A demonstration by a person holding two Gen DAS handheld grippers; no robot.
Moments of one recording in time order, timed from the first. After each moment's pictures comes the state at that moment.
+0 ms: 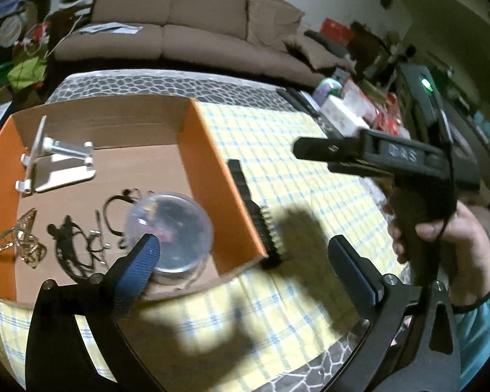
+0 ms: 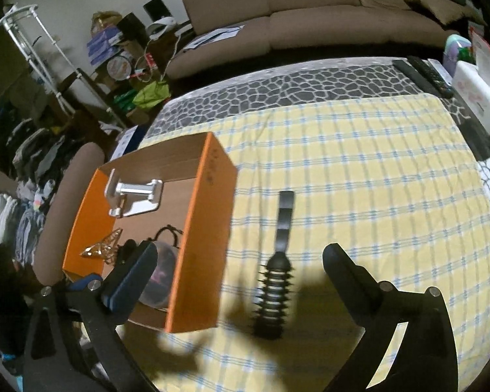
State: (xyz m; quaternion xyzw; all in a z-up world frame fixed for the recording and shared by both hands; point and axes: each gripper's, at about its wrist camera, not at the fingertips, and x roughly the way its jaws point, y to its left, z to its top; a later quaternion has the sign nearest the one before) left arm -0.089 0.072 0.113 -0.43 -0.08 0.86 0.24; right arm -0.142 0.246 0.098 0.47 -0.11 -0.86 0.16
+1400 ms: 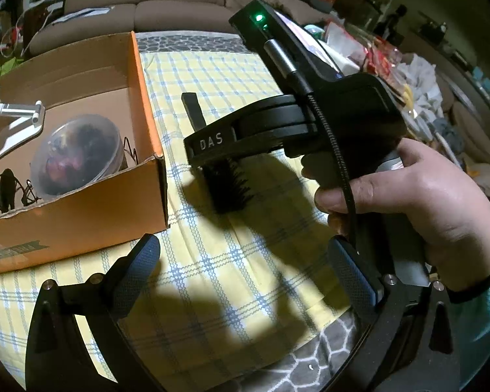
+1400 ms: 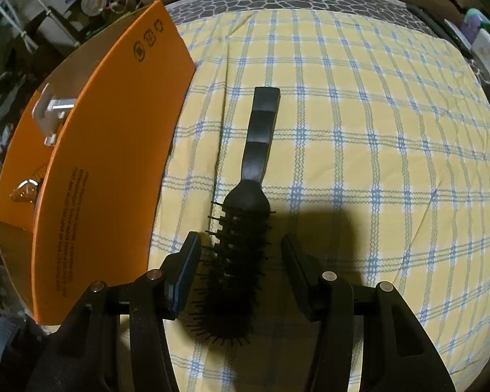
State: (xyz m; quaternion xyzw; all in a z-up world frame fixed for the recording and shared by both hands) left arm -0.045 0.134 0.055 -0.48 -0.02 0.84 0.26; right arm -0.151 0.225 -0.010 0.58 -0.02 -0.80 0.14
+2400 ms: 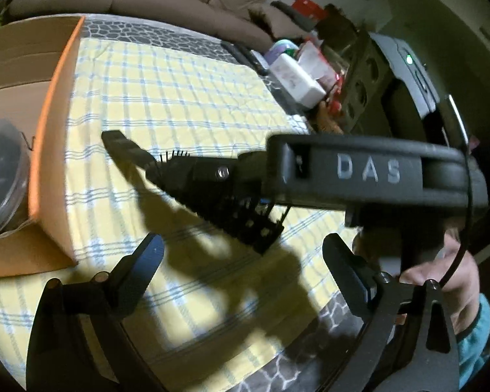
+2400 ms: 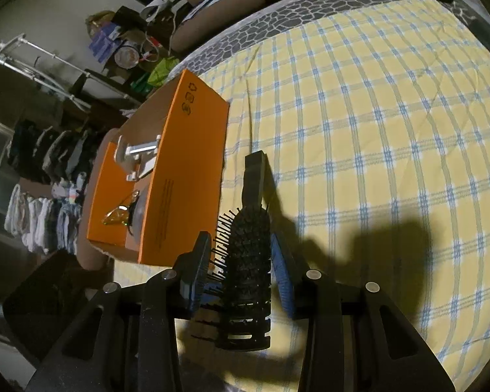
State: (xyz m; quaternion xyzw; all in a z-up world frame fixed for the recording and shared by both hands) left arm -0.086 0.162 0.052 -0.48 -0.14 0.79 0.34; right arm -0.114 0.293 0.036 0.55 -0.22 -0.78 0.23
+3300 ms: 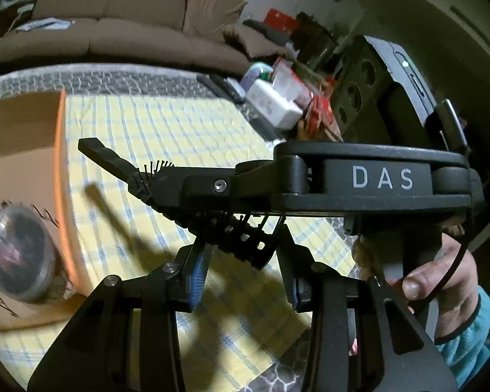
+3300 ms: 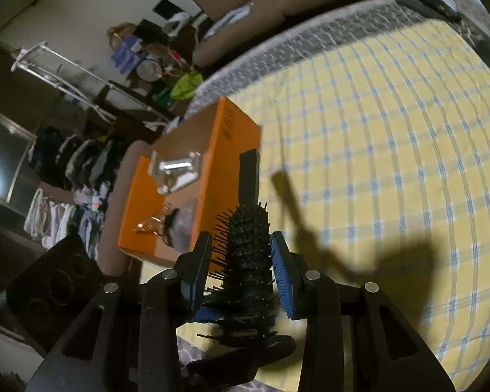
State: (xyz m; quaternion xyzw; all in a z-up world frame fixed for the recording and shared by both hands) left arm -0.085 0.159 0.114 -0.42 -0.11 0.82 0.37; right arm -0.111 0.295 0.080 0.50 -0.23 -0.79 0.27
